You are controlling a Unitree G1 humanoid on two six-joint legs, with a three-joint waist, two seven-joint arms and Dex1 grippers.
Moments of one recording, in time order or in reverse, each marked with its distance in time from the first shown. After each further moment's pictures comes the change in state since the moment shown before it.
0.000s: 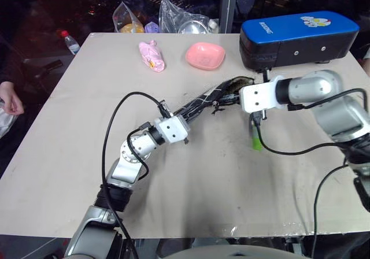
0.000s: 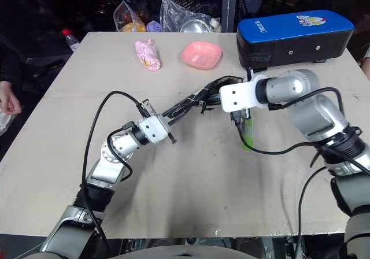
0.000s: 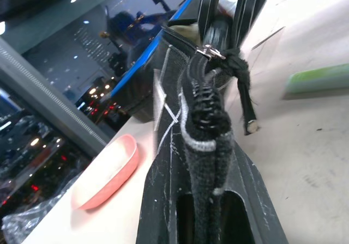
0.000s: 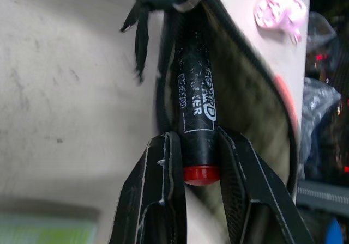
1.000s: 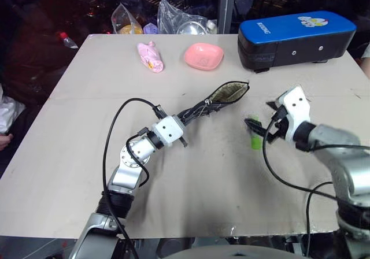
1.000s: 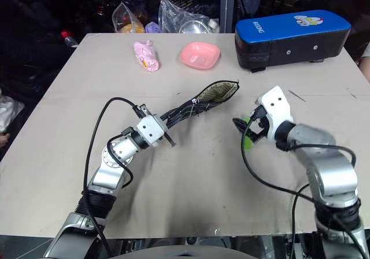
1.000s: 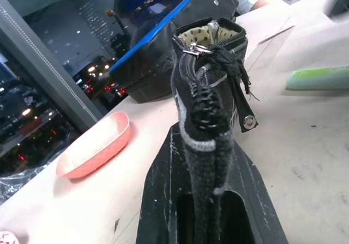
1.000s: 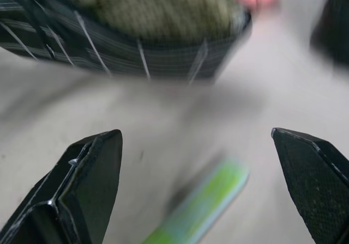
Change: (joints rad) left arm 0.055 -0.029 0.032 0.002 -0.053 0.060 0.003; right arm 0.613 0.337 -0.520 -0.651 0.427 1.113 -0.586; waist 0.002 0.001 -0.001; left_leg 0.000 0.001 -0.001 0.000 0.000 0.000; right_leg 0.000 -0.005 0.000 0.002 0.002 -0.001
